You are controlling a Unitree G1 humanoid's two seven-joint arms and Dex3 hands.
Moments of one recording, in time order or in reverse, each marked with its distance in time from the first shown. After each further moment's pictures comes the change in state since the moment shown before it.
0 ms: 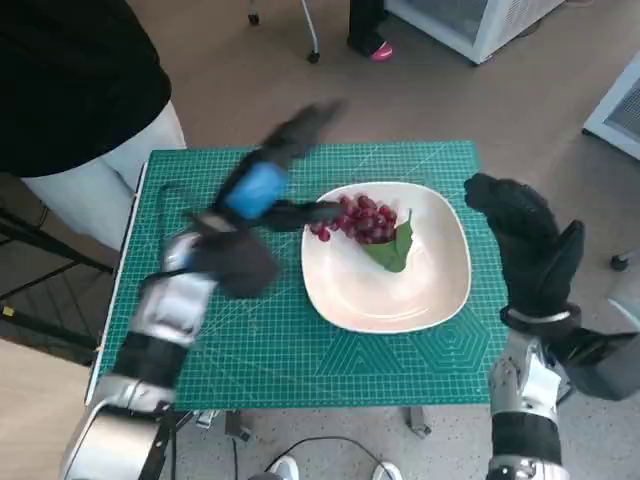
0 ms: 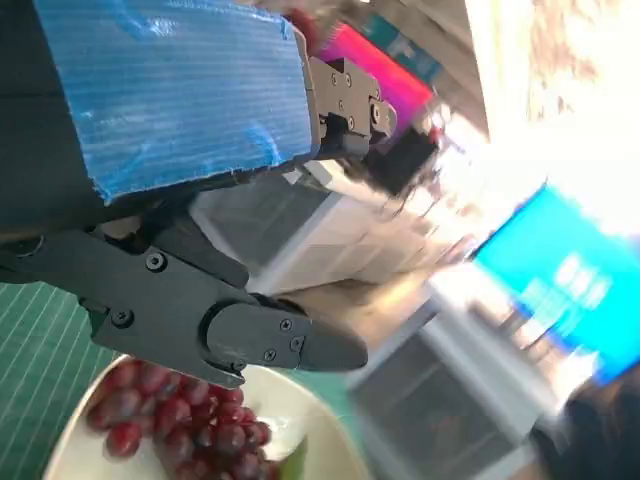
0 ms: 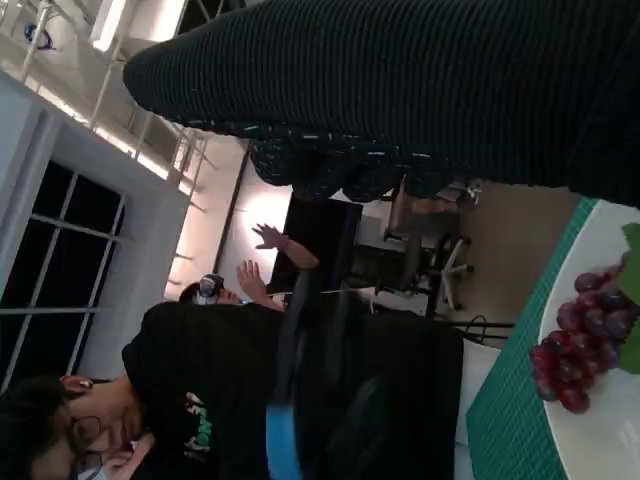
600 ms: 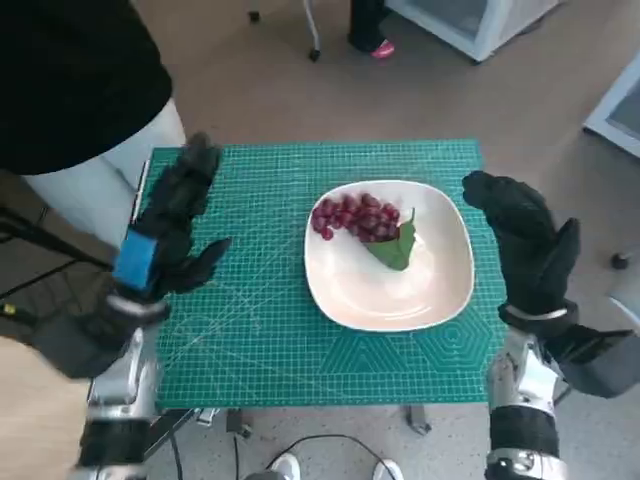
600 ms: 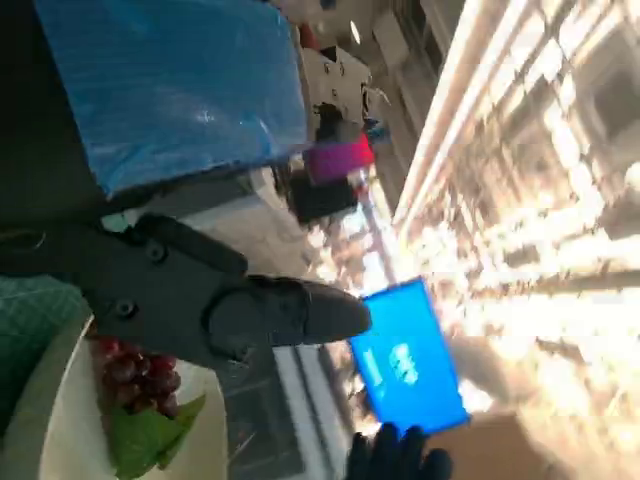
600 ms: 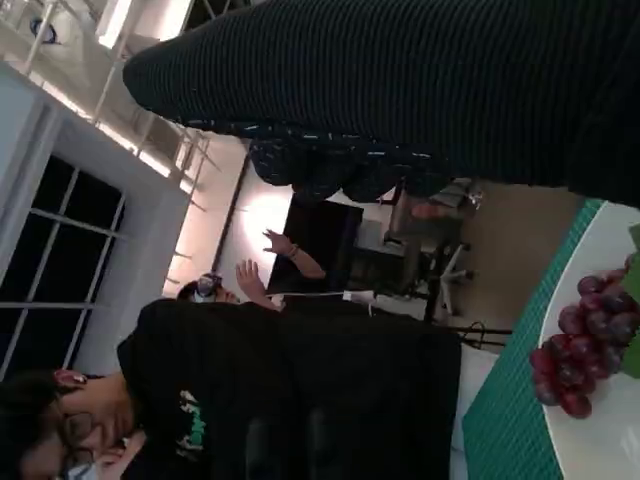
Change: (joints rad) left arm 0.400 -0.039 0.216 -0.336 -0.440 -0.059 -0.196; right arm -0.020 -0.001 0.007 0.048 -0.010 -0.053 0.004
